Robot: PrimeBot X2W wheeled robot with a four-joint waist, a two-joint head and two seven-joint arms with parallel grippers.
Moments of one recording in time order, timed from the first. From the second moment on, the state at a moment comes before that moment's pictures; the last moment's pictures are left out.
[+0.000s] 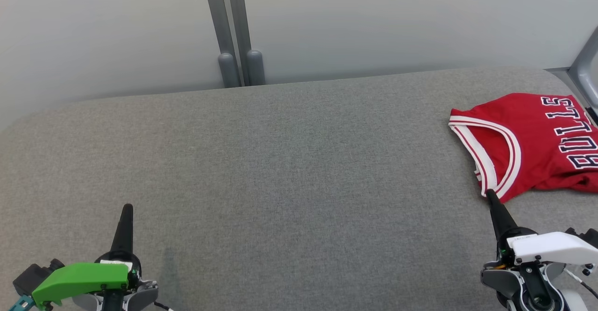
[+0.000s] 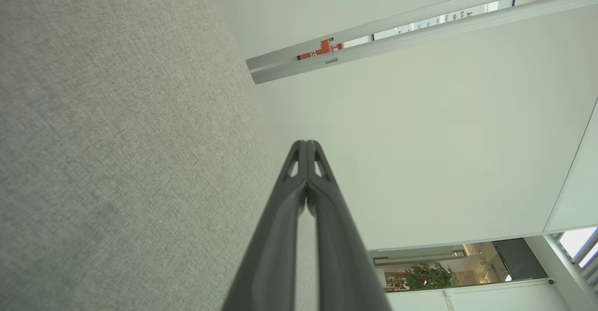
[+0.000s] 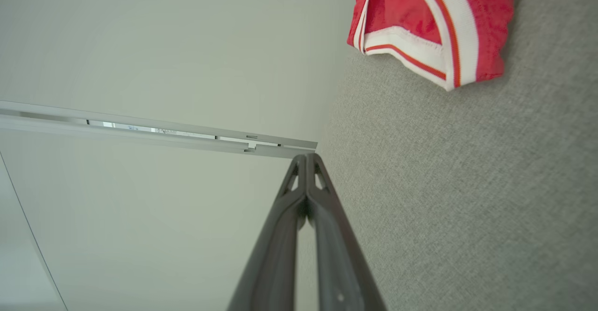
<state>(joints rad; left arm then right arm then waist) -0.05 0.05 0.09 0.24 -1.38 -0.12 0.05 -0.06 -0.06 -0.10 0.23 1.37 0.13 0.05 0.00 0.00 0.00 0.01</state>
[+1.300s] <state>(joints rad) -0.10 0.05 0.11 0.25 -1.61 -0.13 0.11 -0.11 -0.05 -0.11 0.24 1.61 0.13 0.11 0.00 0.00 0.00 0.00</state>
